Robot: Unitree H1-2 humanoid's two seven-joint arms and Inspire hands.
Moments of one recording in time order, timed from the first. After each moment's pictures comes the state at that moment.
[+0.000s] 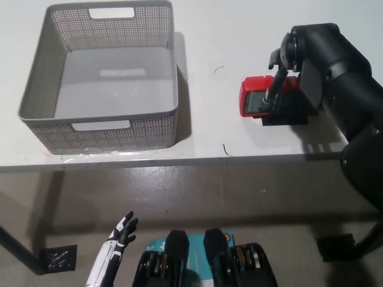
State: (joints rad) left_arm 0.06 0.09 -0.08 0.16 0.10 -0.24 -0.04; right_arm -1.45 -0.15 0.82 1.43 -0.60 0.18 0.60
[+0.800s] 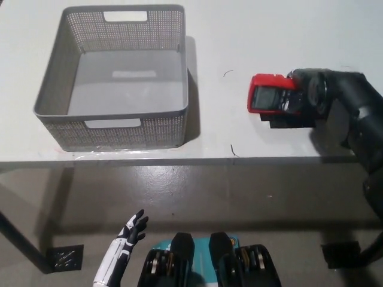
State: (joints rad) left_arm 0.05 0.09 -0.11 0.17 0.10 -0.25 -0.07; right_arm -1.24 -0.22 0.67 1.39 -0.62 0.12 0.25
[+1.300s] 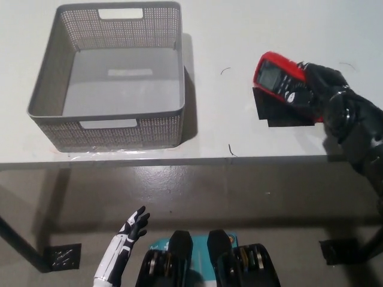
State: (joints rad) left_arm 0.02 0.10 -0.11 0.18 0.09 -0.25 -0.08; right_arm -1.14 -0.26 0.38 1.40 -0.51 -0.07 -0.10
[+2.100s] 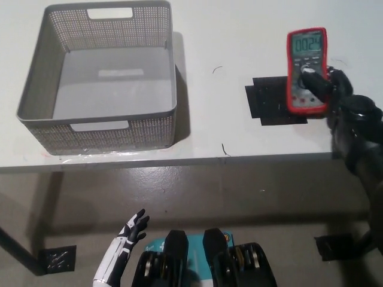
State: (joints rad) left_arm 0.03 0.10 -0.11 0.20 0.09 -0.25 -0.08; right_arm -1.18 -0.19 -0.41 1.43 -0.08 0.04 -0.07
